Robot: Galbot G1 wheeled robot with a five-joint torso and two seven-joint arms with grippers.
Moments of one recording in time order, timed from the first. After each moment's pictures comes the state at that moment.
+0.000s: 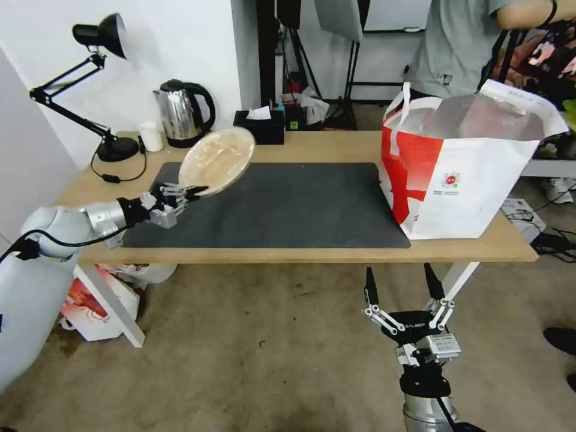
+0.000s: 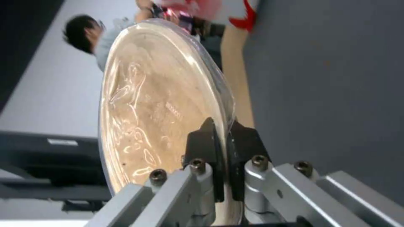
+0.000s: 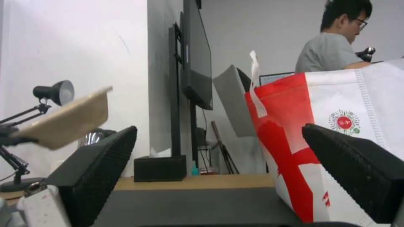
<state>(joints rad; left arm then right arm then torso) 0.78 -0.77 -0.45 -1.62 0.24 -0.72 0.65 -1.81 1.33 0.35 2.15 -0.01 0.70 0.20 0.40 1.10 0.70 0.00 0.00</state>
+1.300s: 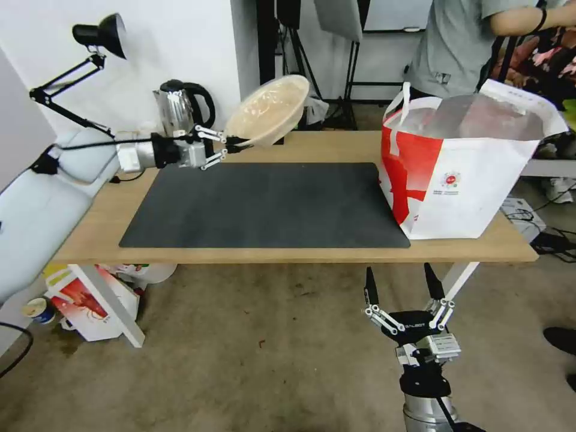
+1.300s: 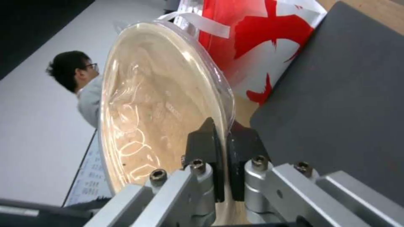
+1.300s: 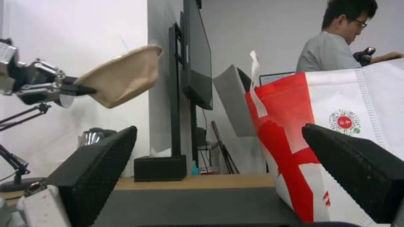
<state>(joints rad) 0.15 -0.74 0.13 -1.43 -0.25 -0.58 0.87 -1.81 1.33 0.35 2.15 -0.01 0.70 0.20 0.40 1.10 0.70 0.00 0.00</state>
